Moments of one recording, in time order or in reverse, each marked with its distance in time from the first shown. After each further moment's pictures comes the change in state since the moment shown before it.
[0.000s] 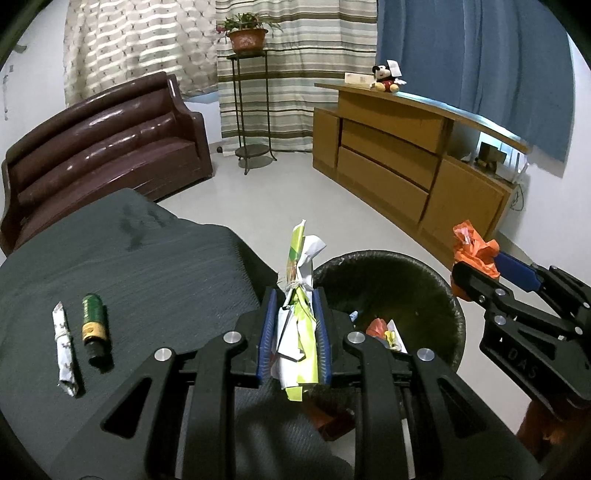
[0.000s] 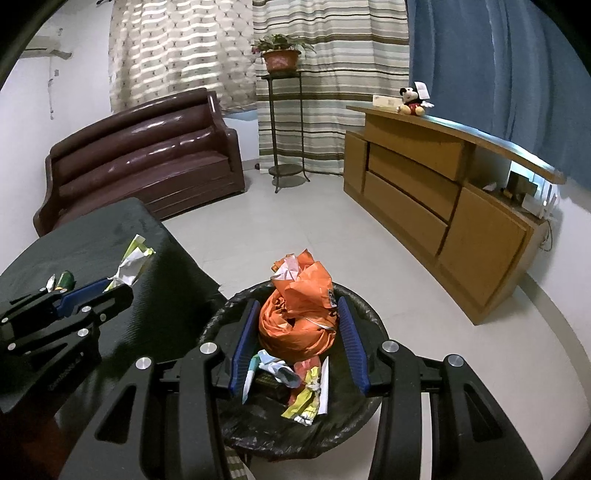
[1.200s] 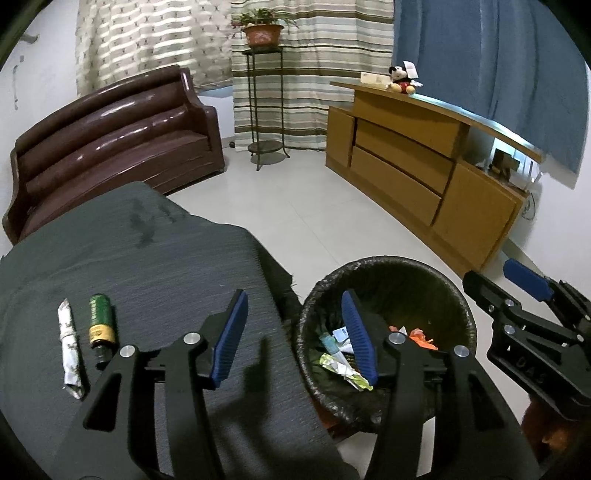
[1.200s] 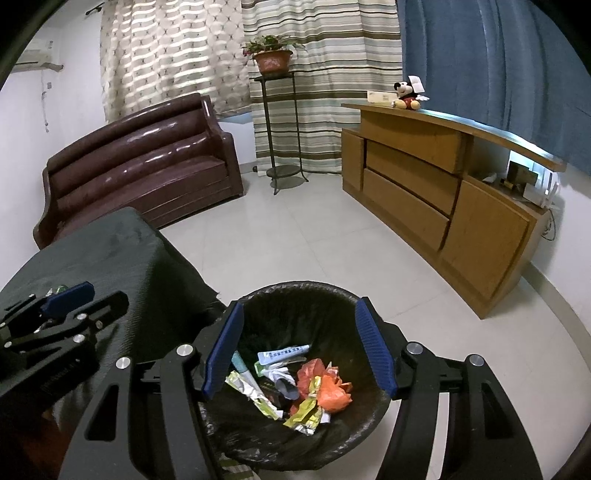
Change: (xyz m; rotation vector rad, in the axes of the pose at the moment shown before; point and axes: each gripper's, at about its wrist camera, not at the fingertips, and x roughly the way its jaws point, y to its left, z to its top) left arm -0.003 0.016 0.004 -0.051 0.012 0.039; right arm 0.007 -0.009 0.006 0.039 -0.002 0.017
